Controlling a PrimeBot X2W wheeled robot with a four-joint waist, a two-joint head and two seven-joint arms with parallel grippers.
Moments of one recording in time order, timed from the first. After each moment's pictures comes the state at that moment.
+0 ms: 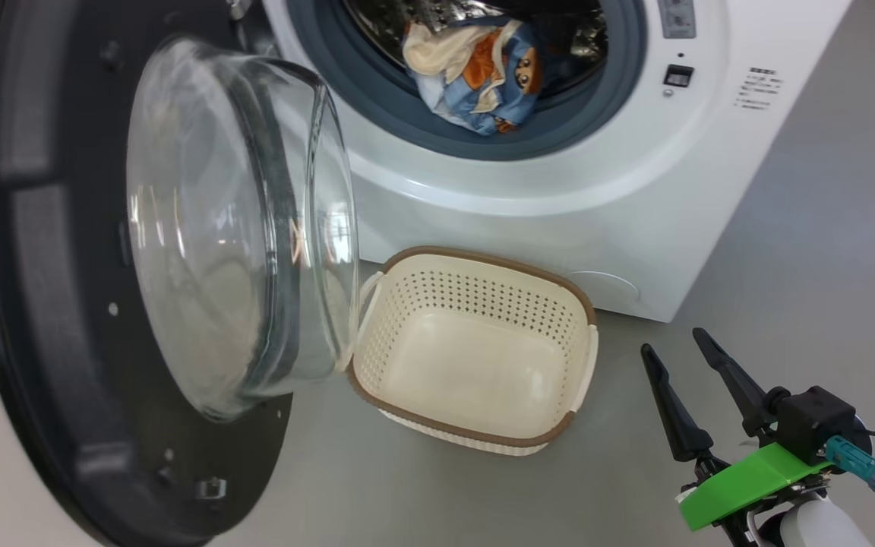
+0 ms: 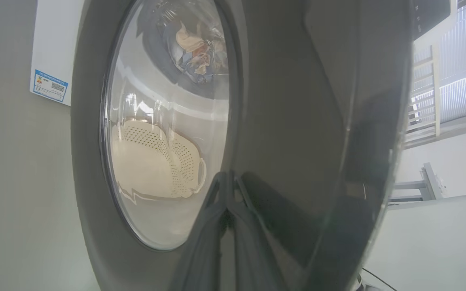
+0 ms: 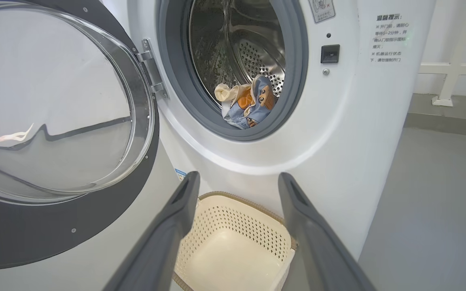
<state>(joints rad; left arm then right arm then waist) -0.52 0.66 0.04 0.11 -1.62 -0.13 1.08 -0.14 -0.20 0.16 0.20 0.31 0.13 -0.26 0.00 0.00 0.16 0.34</state>
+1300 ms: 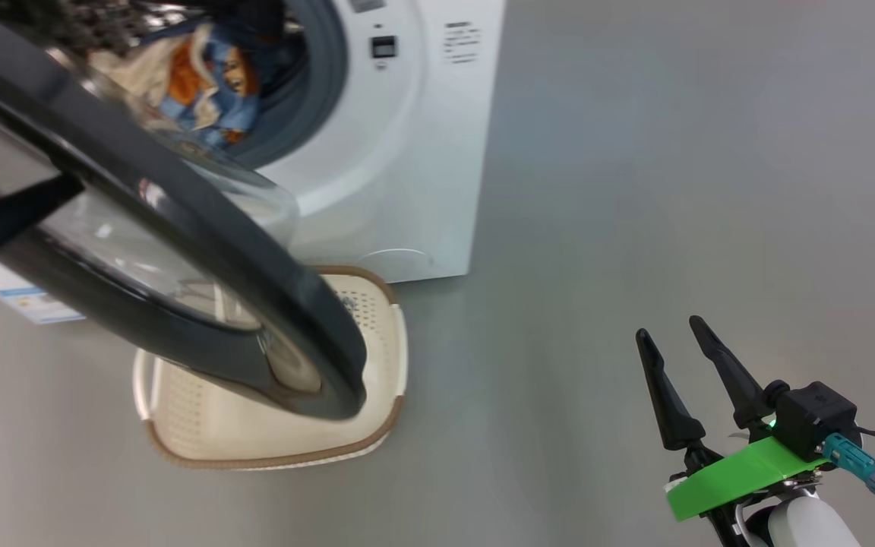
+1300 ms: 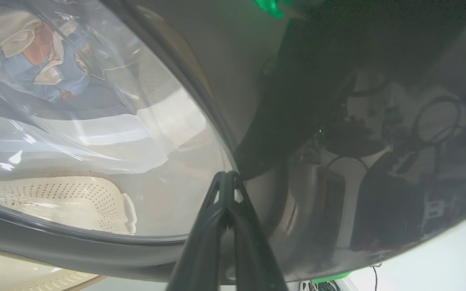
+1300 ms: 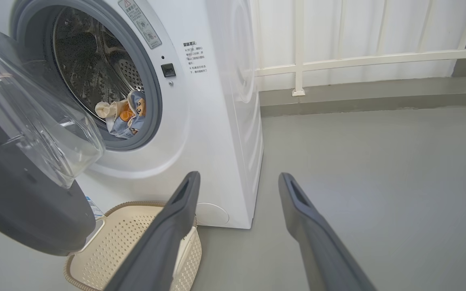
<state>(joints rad) -0.65 0.53 -0.04 0.12 -1.50 -0.13 0.90 -0.14 -0.13 0.11 0.17 0.29 0.13 -0.26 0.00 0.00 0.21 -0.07</state>
